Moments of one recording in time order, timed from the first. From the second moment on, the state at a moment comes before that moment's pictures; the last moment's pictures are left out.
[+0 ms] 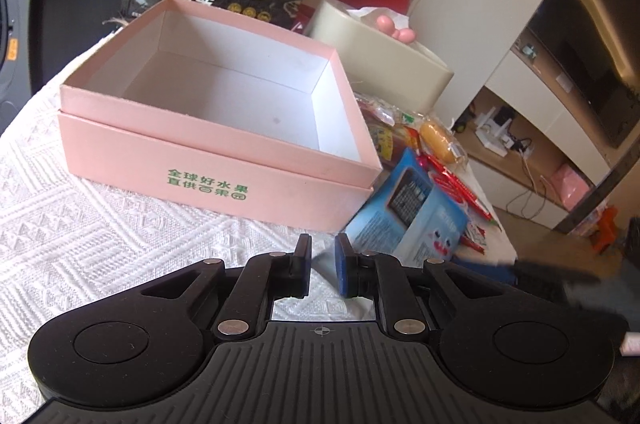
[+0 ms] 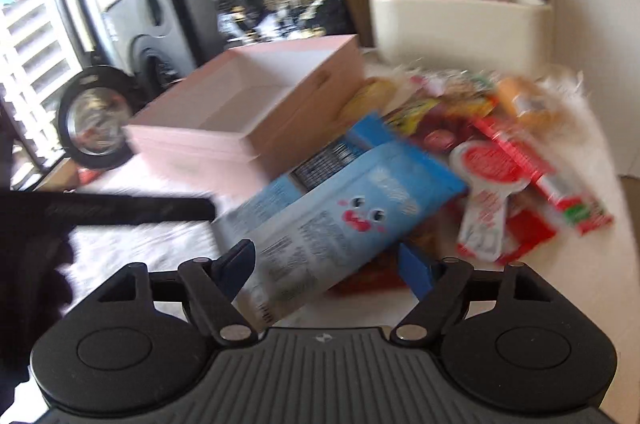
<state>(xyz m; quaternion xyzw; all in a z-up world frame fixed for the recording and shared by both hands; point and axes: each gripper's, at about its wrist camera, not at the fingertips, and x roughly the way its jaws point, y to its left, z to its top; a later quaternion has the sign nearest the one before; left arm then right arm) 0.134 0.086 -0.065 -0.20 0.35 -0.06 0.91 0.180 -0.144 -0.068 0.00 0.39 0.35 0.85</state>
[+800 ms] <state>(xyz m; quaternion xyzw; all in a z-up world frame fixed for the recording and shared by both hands) 0.162 0.075 -0.080 -0.16 0.37 -0.08 0.91 0.184 -0.167 -0.083 0.10 0.38 0.35 0.85</state>
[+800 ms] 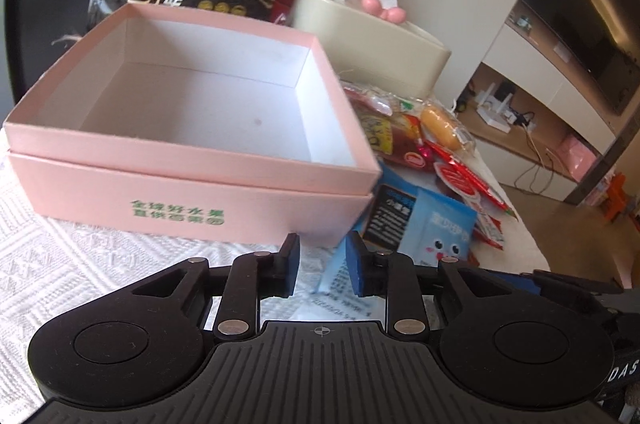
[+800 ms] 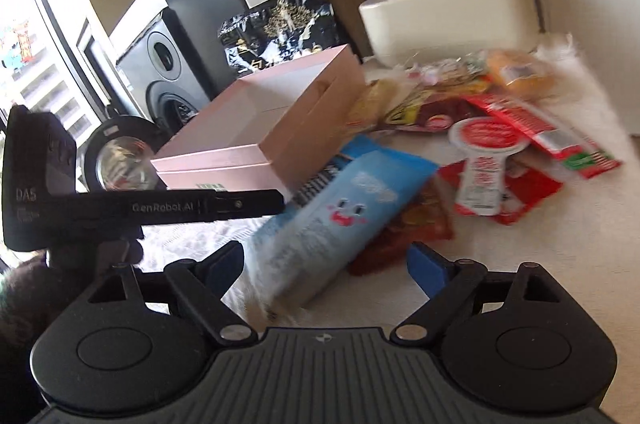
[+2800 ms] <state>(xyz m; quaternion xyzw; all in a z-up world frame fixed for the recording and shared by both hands) 0.158 0.005 -0.077 0.02 0.40 -0.20 0.89 0.152 -0.235 -0.091 -0.03 0.38 0.16 0.91</state>
